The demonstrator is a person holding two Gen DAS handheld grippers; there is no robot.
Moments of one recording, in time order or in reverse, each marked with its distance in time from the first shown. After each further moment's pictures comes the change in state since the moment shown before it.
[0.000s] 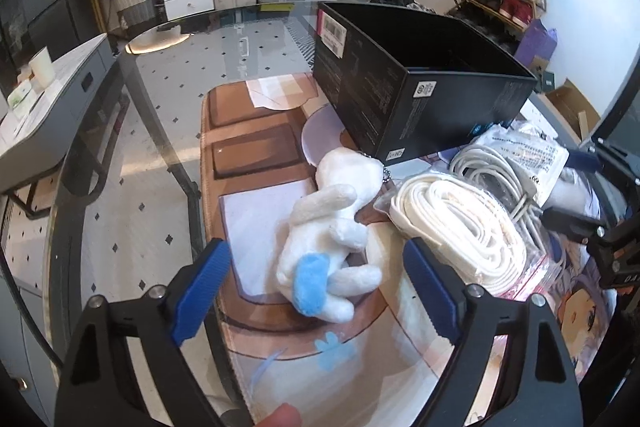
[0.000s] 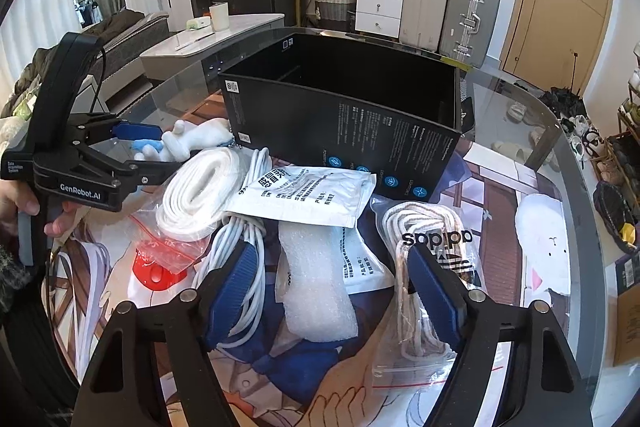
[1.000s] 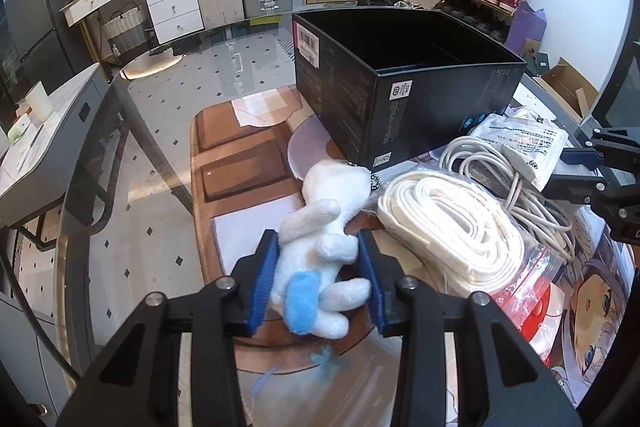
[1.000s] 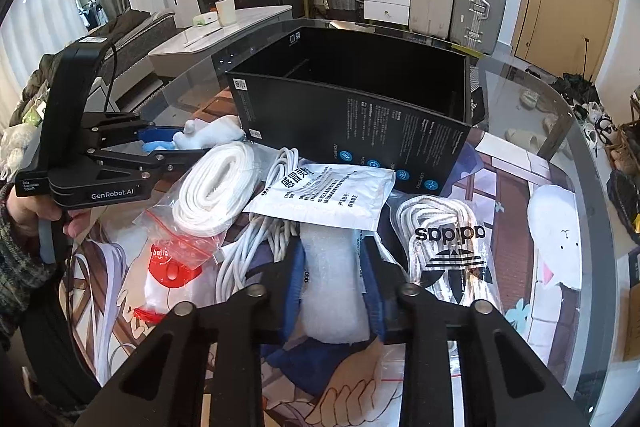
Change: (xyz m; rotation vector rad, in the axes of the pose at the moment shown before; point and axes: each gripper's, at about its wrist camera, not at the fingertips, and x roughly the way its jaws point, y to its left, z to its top) left arm -0.001 -0.010 0.002 0.092 -0.034 0.030; right arm 0.001 -0.002 0.002 0.034 0.053 0.070
